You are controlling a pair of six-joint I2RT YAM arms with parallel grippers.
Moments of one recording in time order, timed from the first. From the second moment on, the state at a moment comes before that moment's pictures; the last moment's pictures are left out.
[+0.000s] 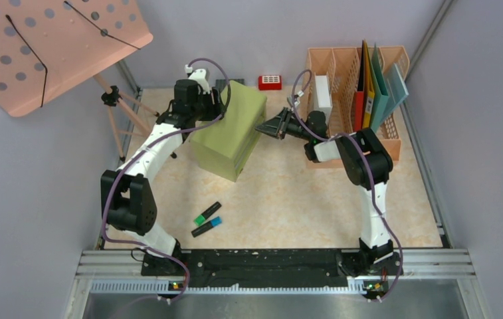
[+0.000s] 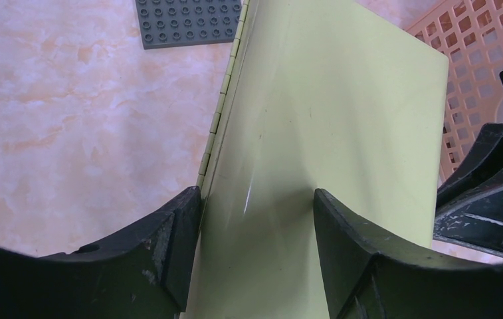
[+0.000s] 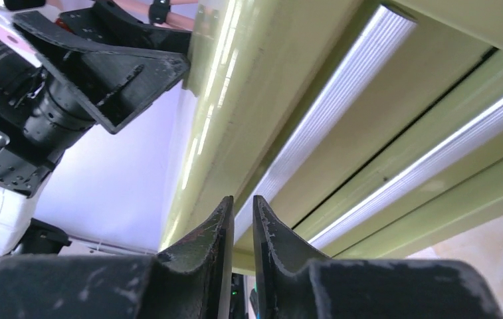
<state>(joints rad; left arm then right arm) -0.24 1.62 1.33 -0.22 0.11 -0.22 0.40 2.19 1.17 1.18 -0.81 1.30</state>
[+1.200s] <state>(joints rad) -0.24 1.63 1.34 -0.23 0.11 -0.22 0.41 2.27 1.26 1.07 -0.82 1.28</state>
